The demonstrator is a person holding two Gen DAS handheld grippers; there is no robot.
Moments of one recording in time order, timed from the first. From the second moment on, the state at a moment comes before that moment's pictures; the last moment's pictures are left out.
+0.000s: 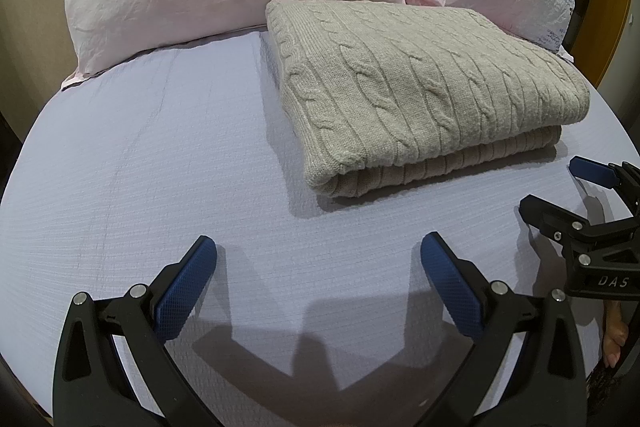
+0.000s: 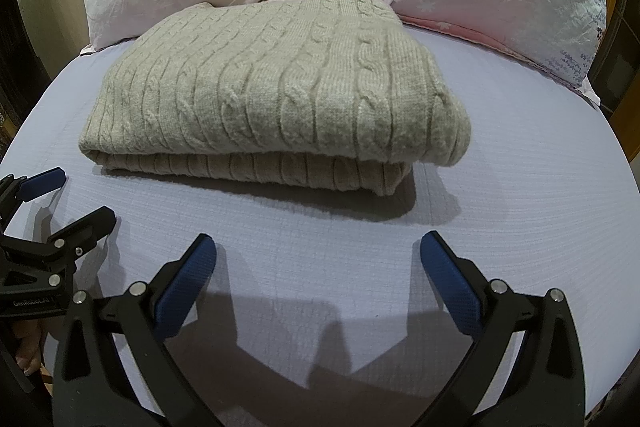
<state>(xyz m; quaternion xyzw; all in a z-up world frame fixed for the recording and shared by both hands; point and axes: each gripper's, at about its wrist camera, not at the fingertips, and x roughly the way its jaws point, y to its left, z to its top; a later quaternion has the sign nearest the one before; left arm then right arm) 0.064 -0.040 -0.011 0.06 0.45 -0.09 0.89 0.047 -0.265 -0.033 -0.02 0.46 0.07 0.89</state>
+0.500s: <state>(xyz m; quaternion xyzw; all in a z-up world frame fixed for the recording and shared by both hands) 0.065 -0.041 -0.011 0.06 0.45 -0.09 0.88 0.047 -0.265 -0.033 -0.02 0.46 0.07 0.89</state>
